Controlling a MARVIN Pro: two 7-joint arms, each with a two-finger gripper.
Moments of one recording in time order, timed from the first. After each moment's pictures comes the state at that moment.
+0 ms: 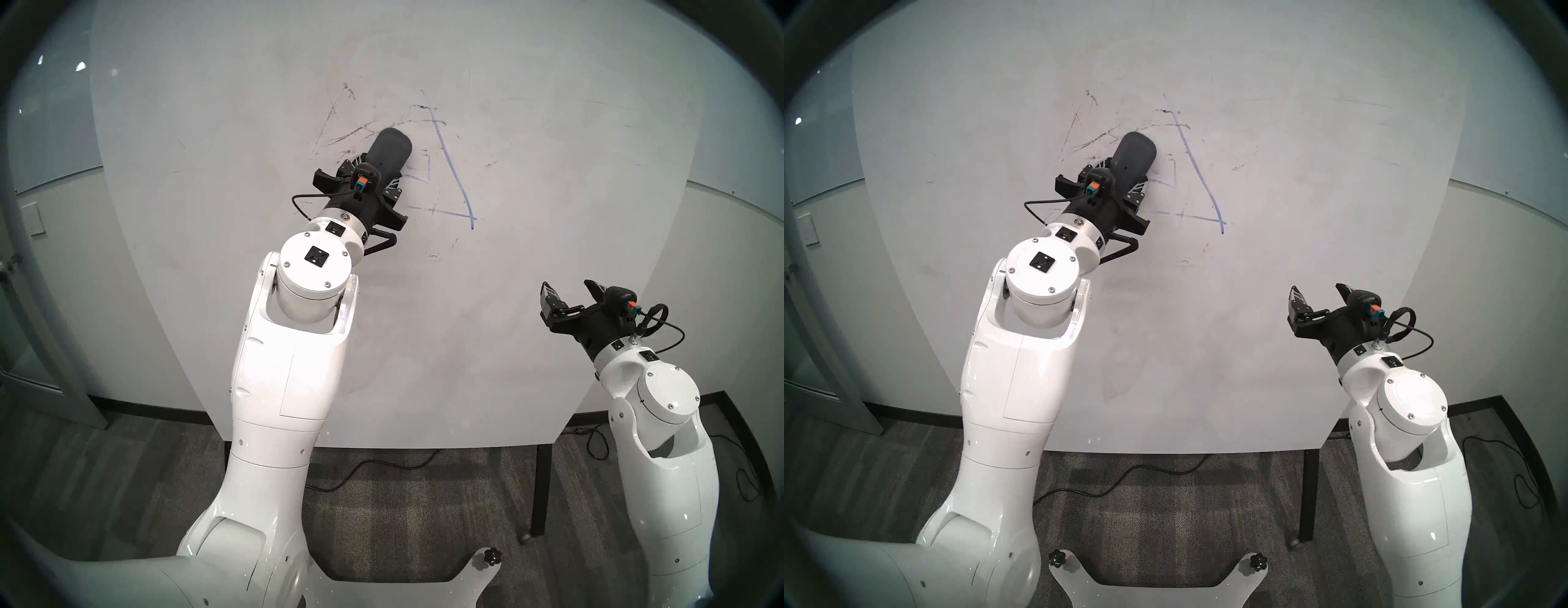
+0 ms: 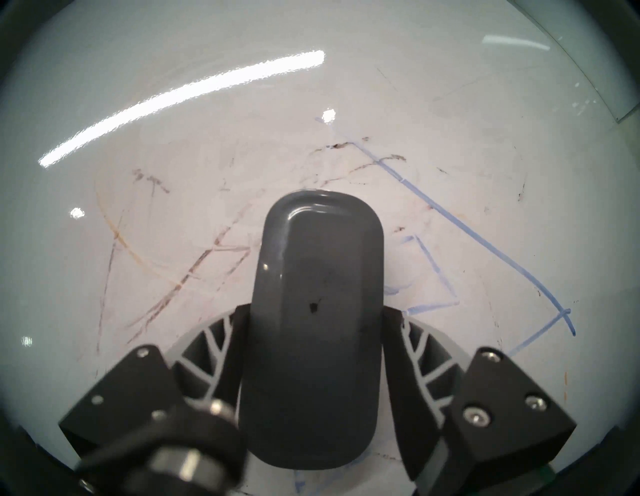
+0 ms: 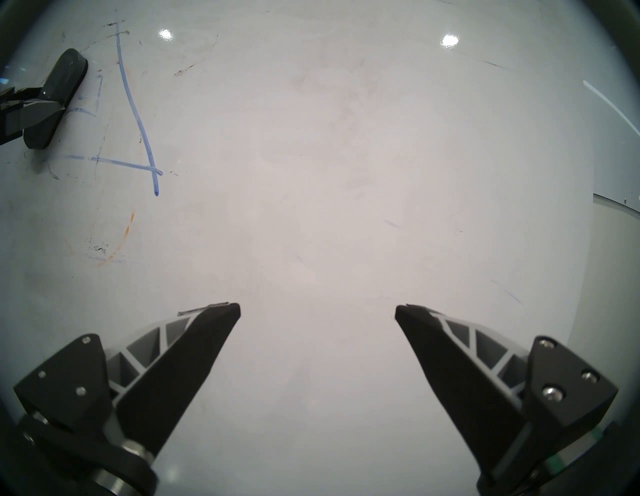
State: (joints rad) left arm 1.10 -1.66 -1.39 -1.80 0.46 0.24 -0.24; right arm -1.71 -1.20 1.75 -2.10 0.31 0.29 0.04
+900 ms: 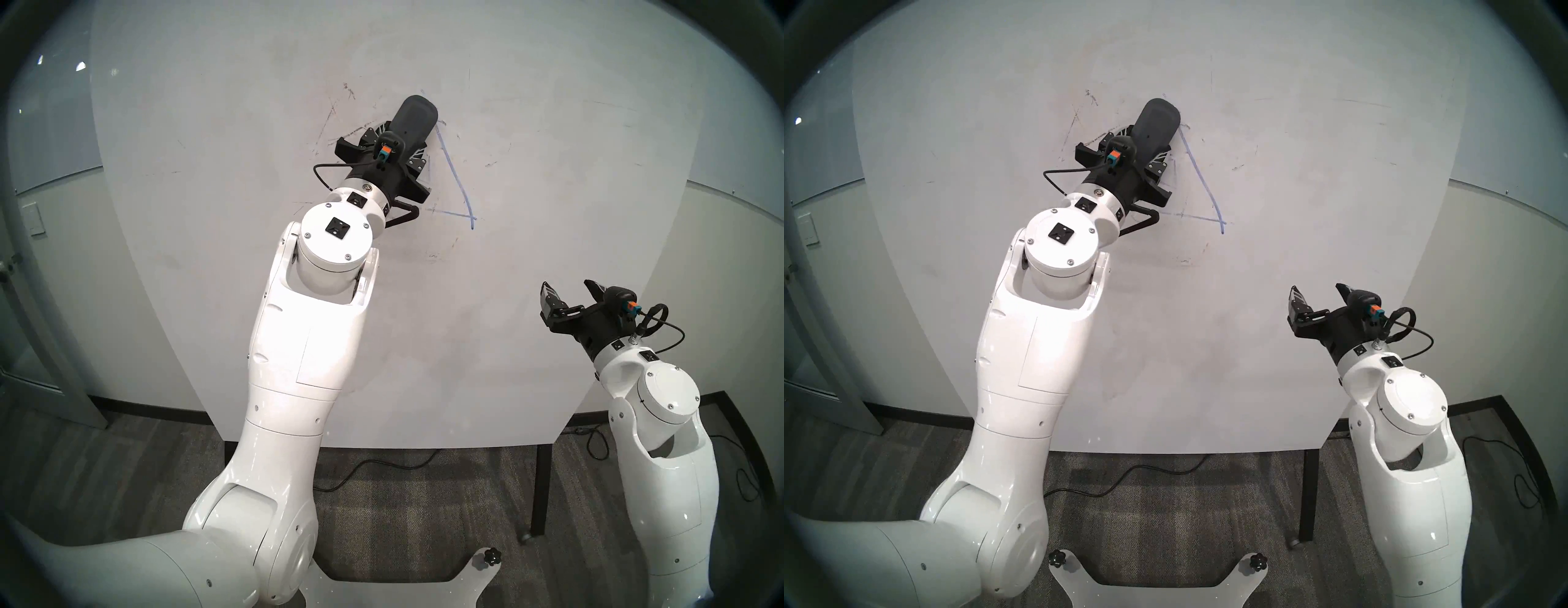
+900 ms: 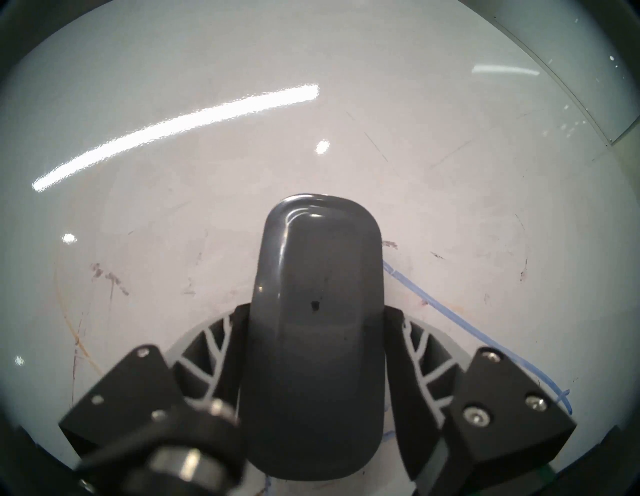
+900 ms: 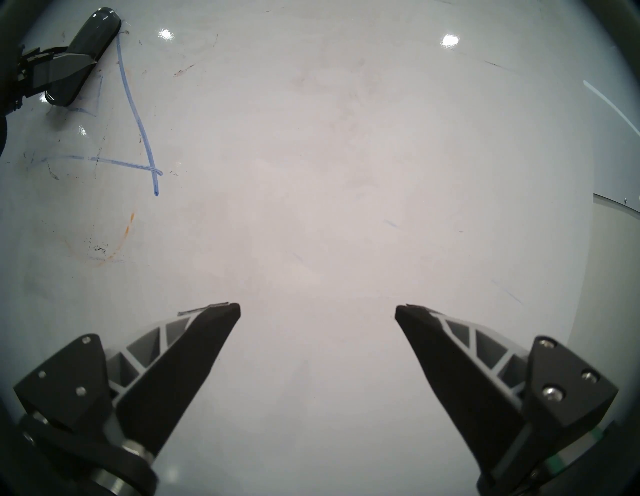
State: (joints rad) left arm 0.99 -1.69 -1.35 -1.72 0.44 0.19 -0.23; right arm -1.71 -1.20 1.75 -2.10 0.31 0.29 0.04
